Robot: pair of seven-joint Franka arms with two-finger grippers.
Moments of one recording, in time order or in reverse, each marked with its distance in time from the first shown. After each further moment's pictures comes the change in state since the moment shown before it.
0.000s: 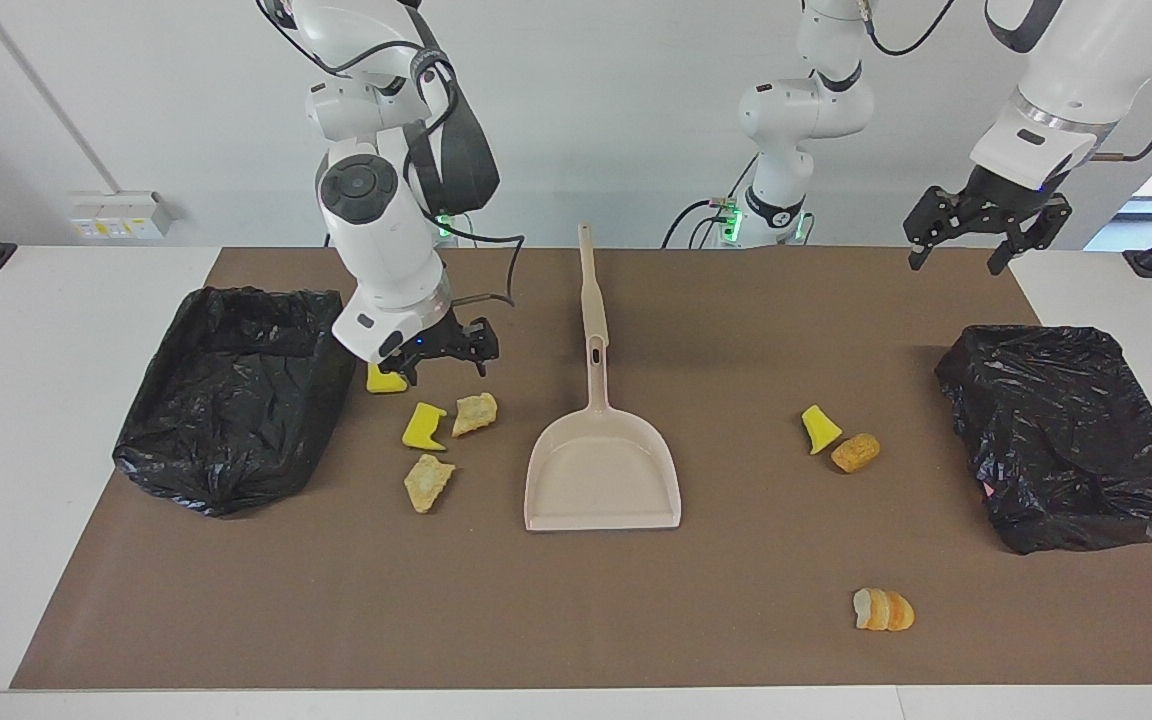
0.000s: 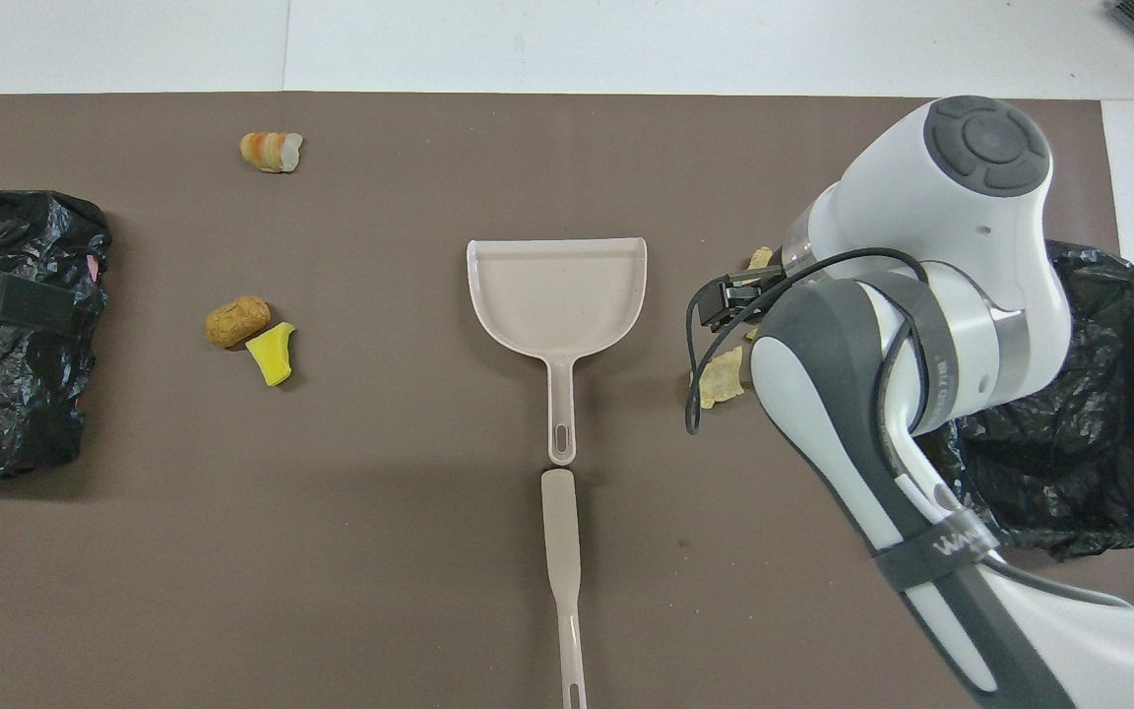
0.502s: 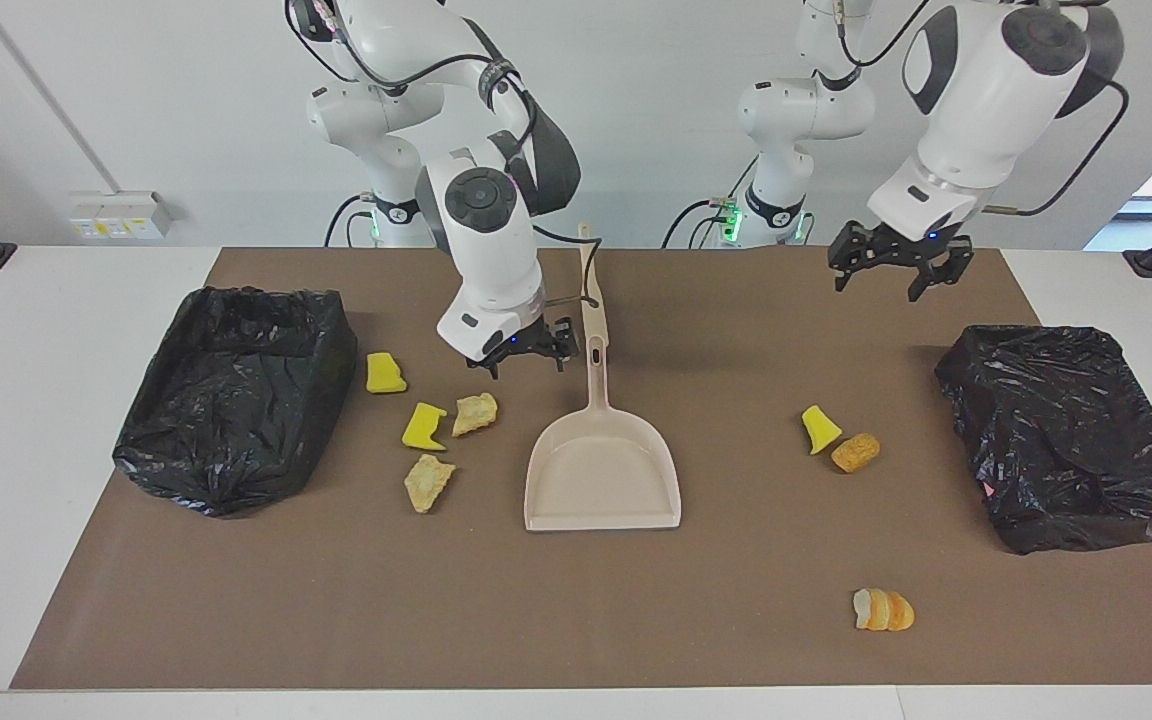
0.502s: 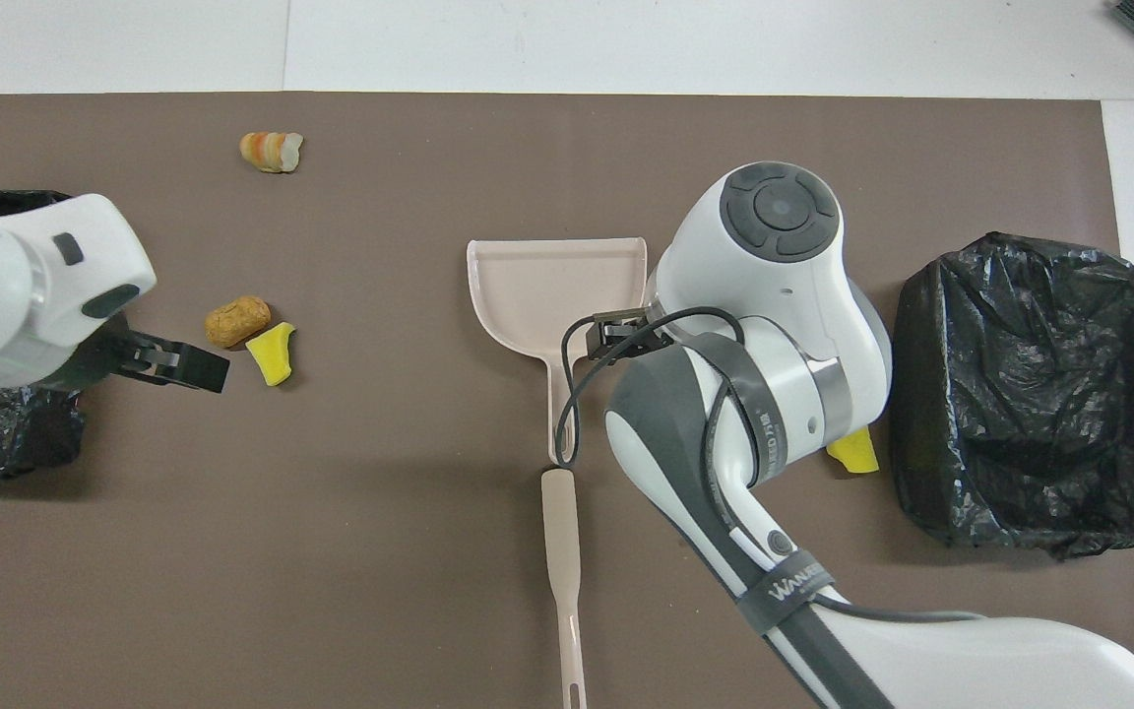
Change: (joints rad) left arm -0.123 -0.066 -0.016 -0.305 -0.016 0.173 -0.008; right arm 0.153 0.061 0.001 -0.001 0.016 0.068 0.158
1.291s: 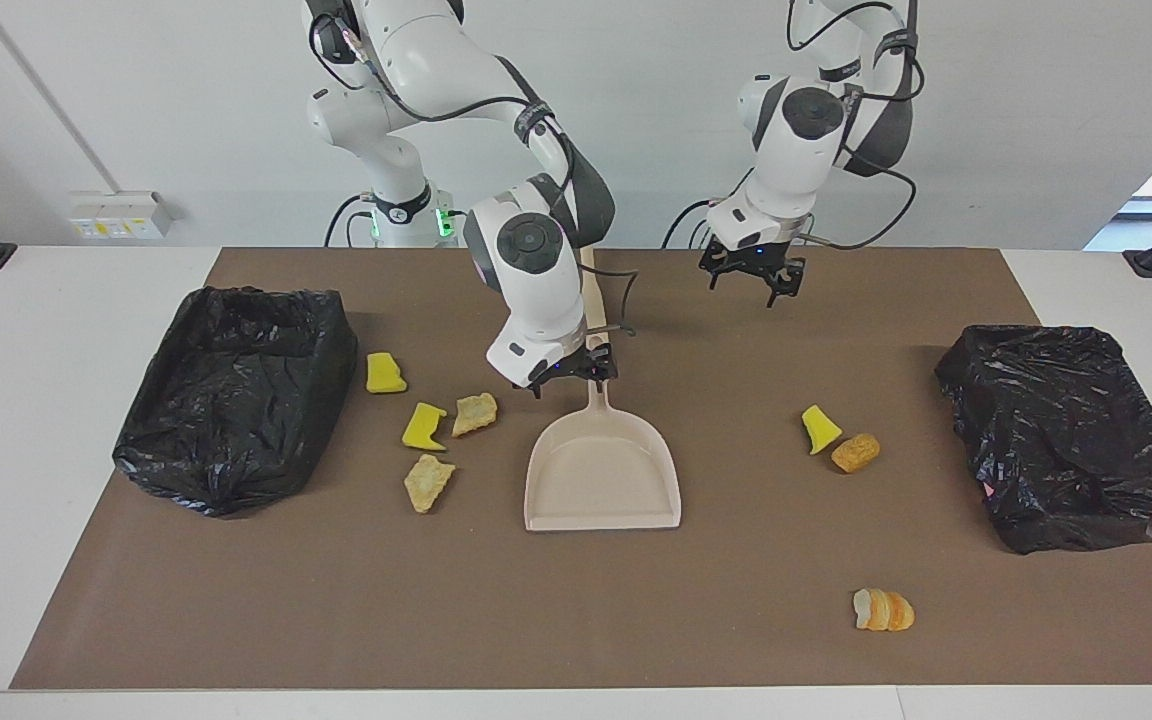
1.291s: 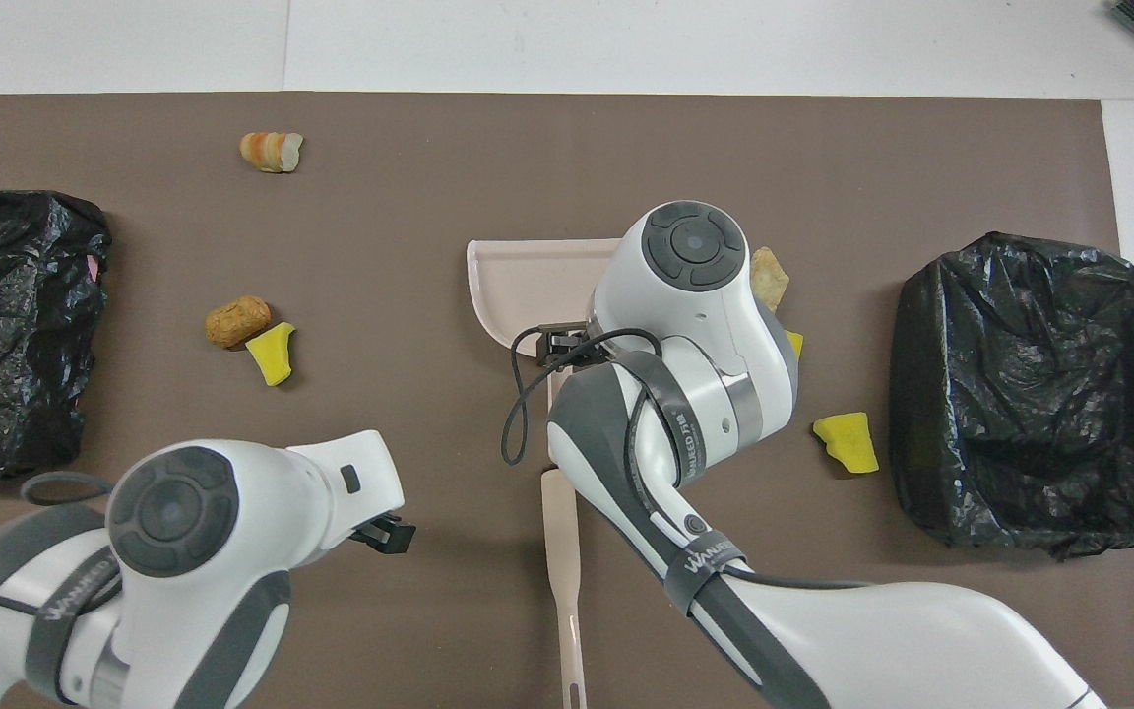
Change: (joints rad) left arm -0.334 -0.190 -0.001 -0.579 -0.051 0.404 -0.103; right arm 0.060 0.092 0.000 -0.005 0.057 0.116 0.066
